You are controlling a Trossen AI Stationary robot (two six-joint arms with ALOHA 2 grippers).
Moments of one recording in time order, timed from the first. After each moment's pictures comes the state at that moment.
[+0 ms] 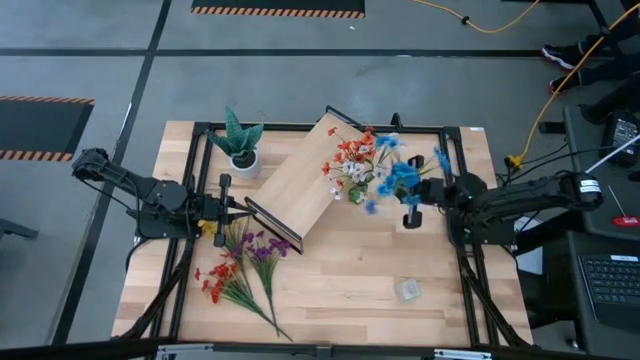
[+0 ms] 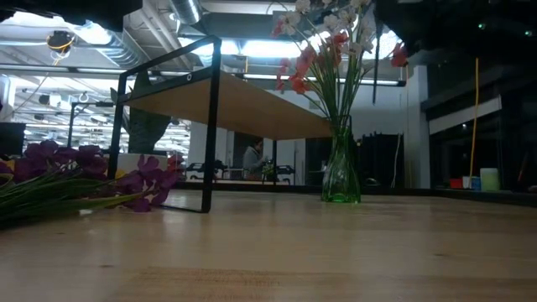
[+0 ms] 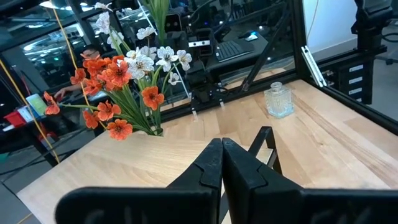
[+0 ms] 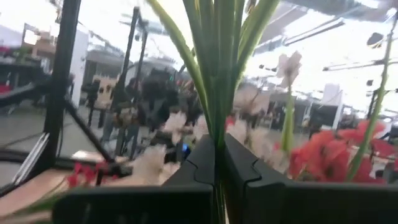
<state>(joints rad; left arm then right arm) -0.40 0.46 0.35 0.03 -0.41 0.27 -0.05 0.89 0.18 1.05 0.00 -0.20</state>
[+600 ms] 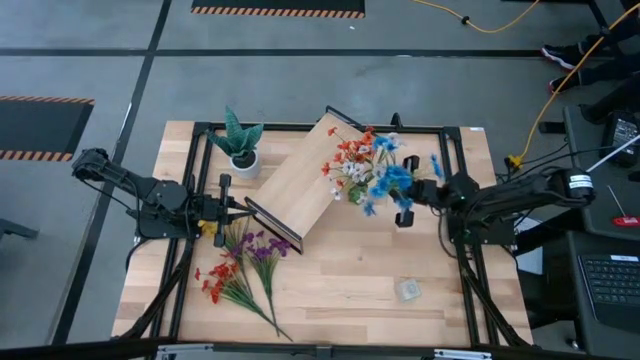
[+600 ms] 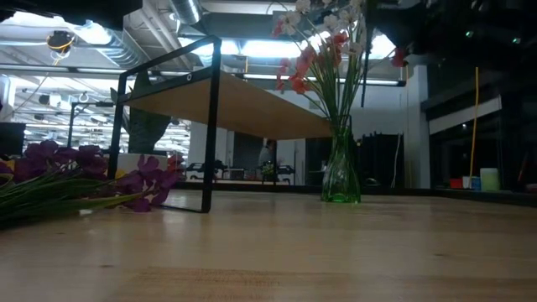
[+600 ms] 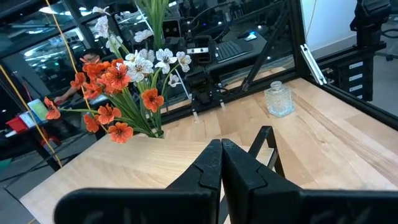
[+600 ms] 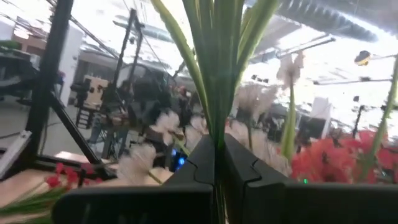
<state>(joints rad) -0.40 0.46 0.35 0.03 -0.41 0.29 -0.07 1.05 0.18 1.22 0.00 -0.26</state>
